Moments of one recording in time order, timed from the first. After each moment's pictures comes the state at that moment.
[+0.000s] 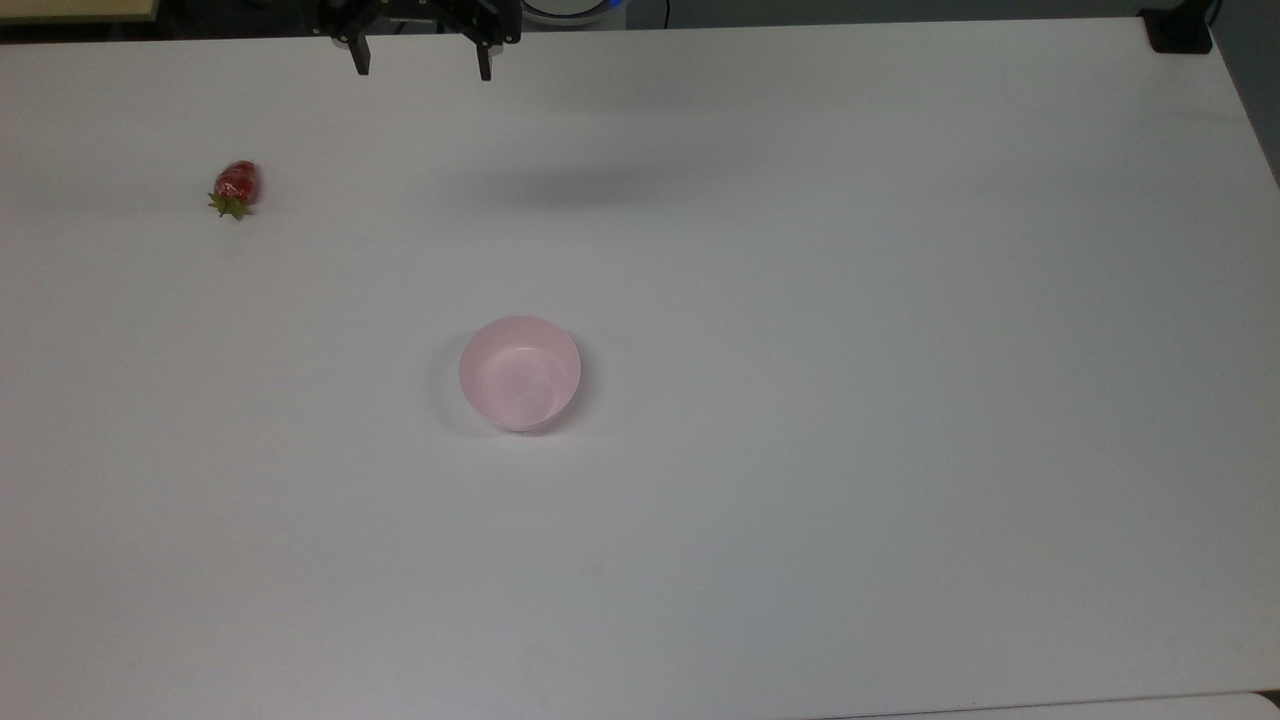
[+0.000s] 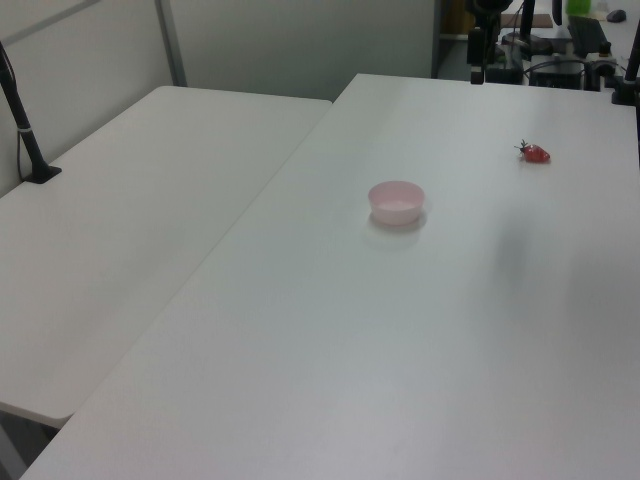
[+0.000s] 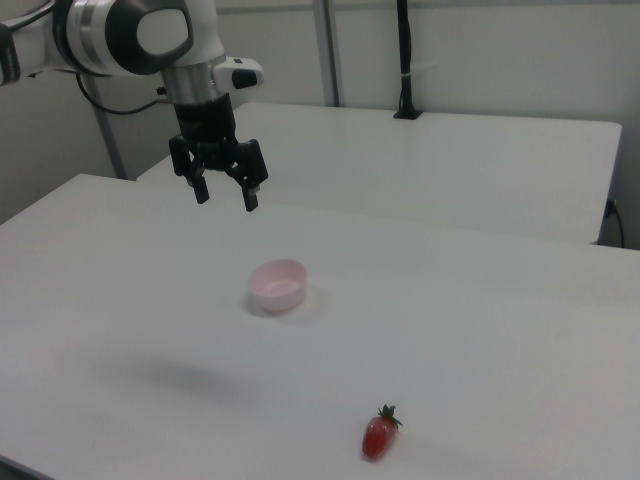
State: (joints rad) arm 0.11 0.04 -0.18 -1.60 -0.05 1.62 -0.09
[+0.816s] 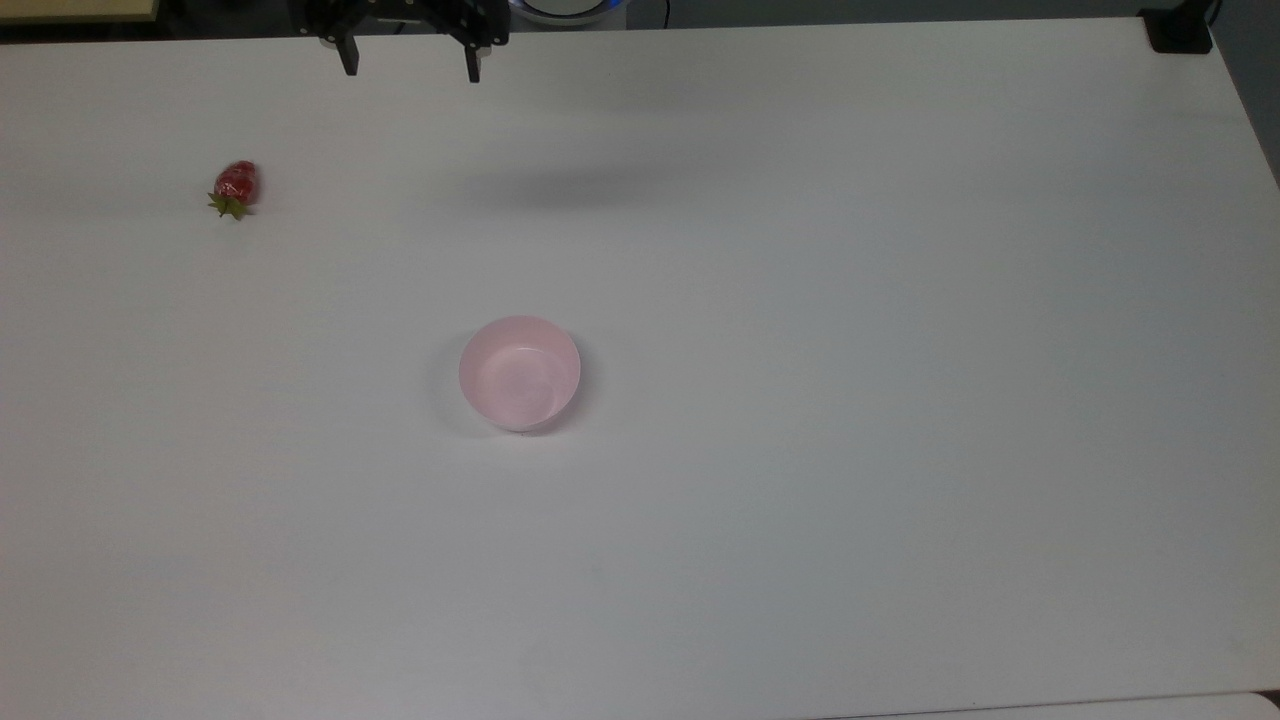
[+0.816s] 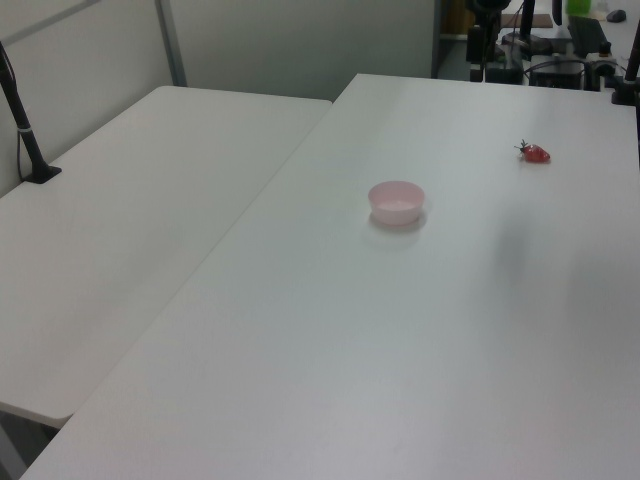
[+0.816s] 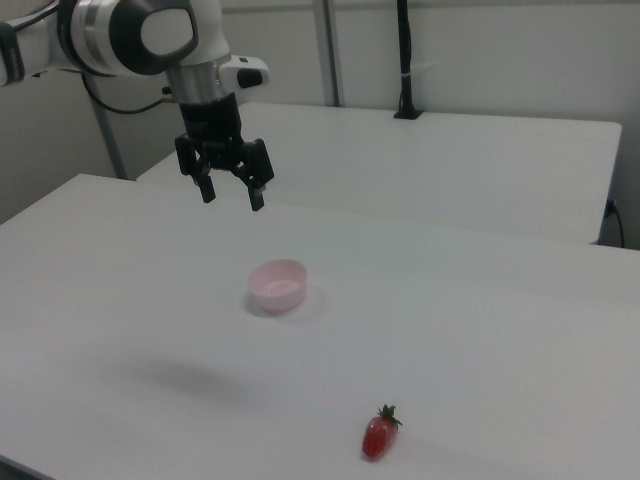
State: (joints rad) arm 0.09 0.05 -0.18 -1.60 -0.05 1.63 -0.09
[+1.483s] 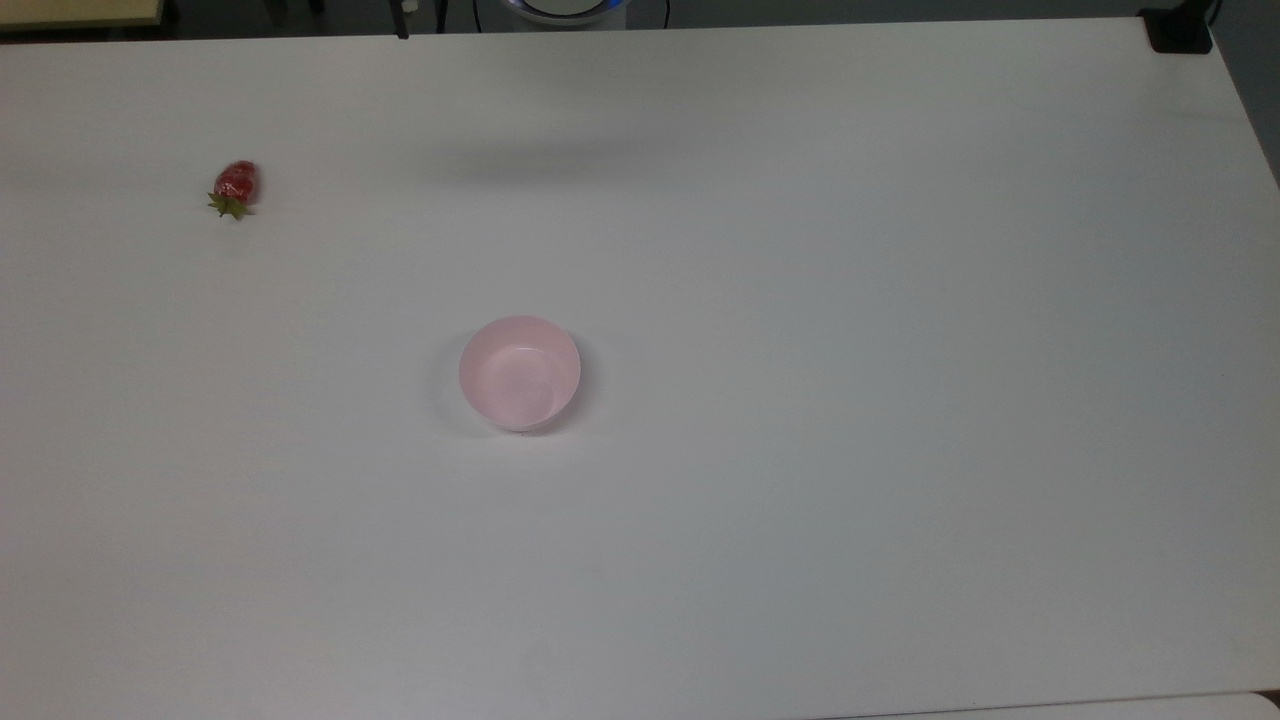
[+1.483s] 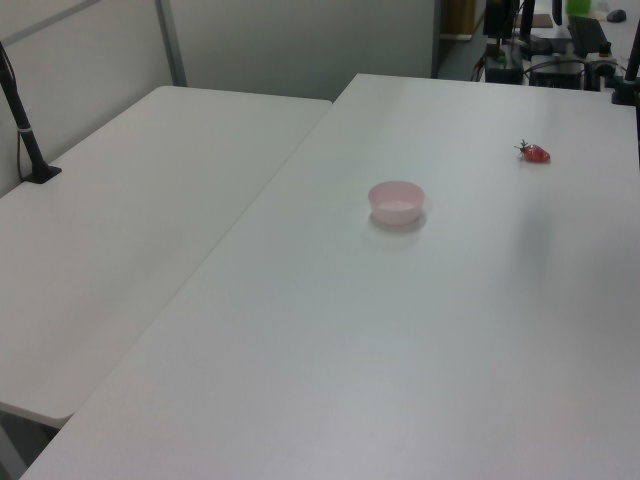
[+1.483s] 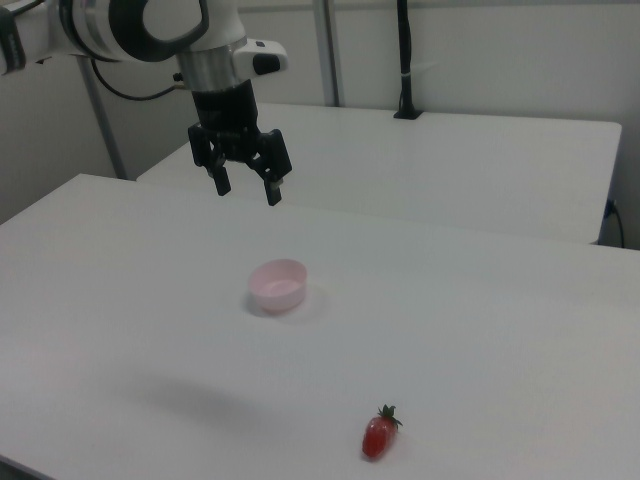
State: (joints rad) arm 0.02 0.01 -0.20 -1.58 -0.05 1.61 -0.13
